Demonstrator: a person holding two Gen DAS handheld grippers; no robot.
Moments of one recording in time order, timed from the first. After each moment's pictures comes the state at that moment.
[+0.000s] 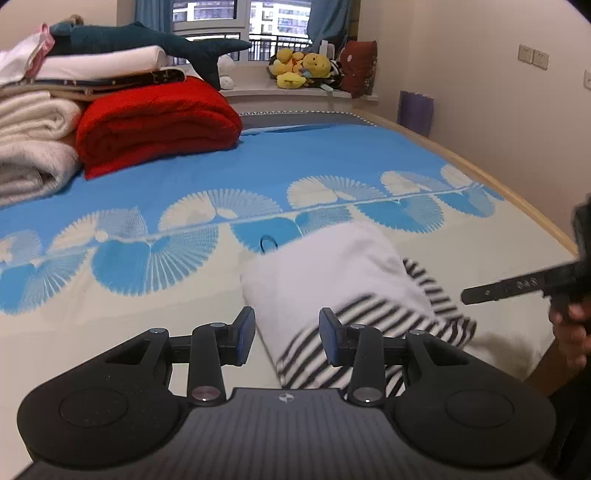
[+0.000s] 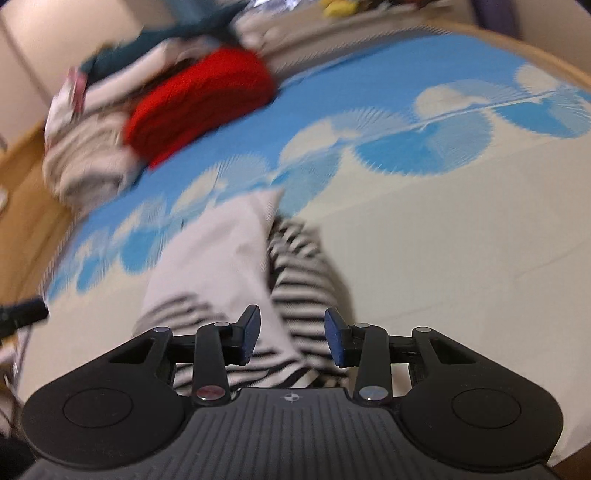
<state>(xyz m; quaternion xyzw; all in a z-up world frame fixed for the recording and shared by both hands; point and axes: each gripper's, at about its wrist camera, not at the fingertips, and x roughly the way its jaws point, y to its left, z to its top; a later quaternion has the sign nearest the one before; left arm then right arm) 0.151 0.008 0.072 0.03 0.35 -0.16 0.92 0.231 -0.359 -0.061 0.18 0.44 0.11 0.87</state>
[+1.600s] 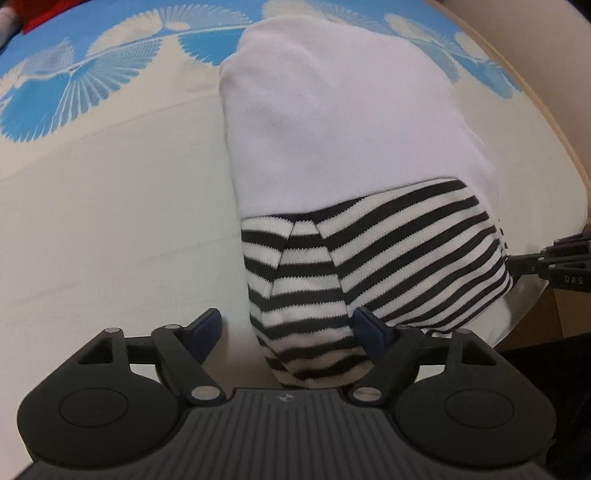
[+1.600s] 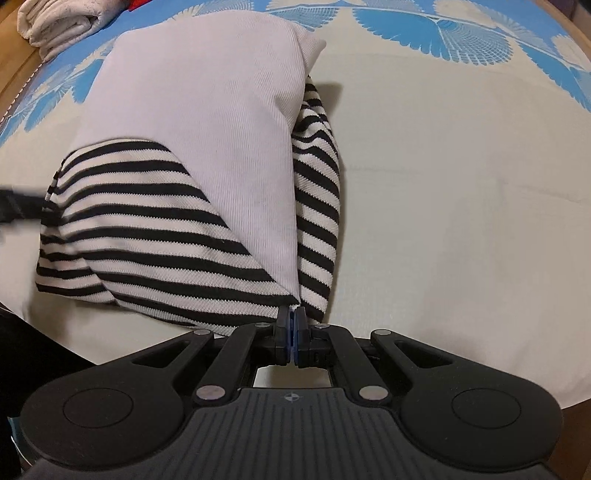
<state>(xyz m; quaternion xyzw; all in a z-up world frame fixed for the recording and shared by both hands) 0.220 -0.052 -0.047 0.03 0.58 -0.18 0.79 0.218 -0.353 -0.124 0.03 0.60 0.11 0.79</state>
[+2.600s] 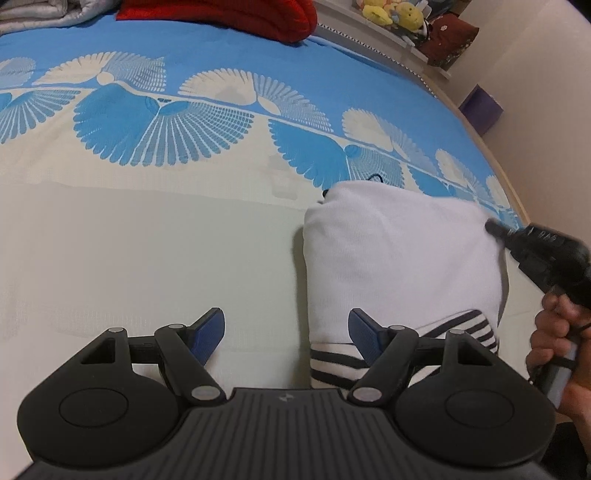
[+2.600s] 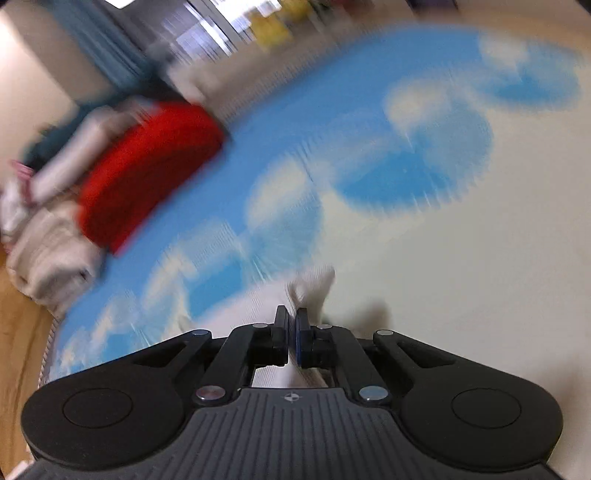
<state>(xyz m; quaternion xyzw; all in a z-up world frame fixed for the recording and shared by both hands) 0.257 0.033 -0.009 -0.15 0.50 -0.11 0.85 0.321 -0.349 -0.083 0.29 0.34 0.02 0.89</state>
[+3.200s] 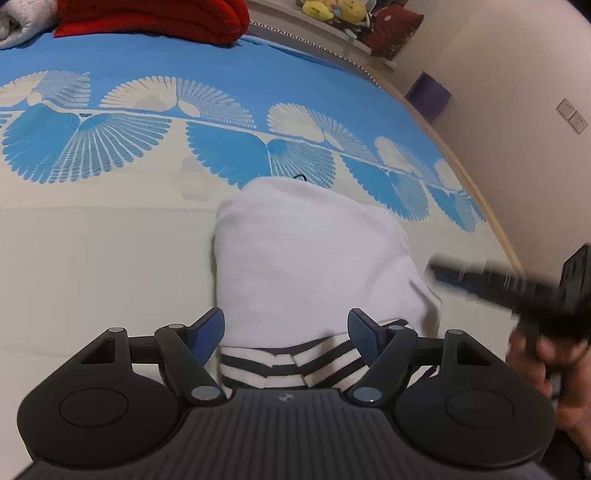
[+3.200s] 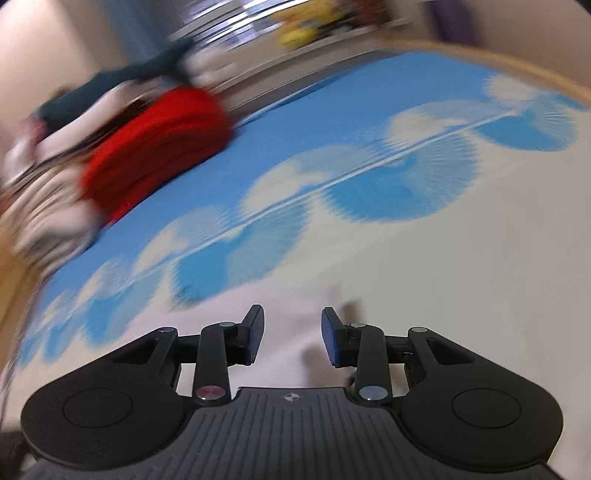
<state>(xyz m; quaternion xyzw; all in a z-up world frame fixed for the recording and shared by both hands) 0.260 -0.028 0.002 -0.13 0.49 -0.18 0.84 0.290 -0.364 -0.075 0.22 0.39 0.06 0.89</state>
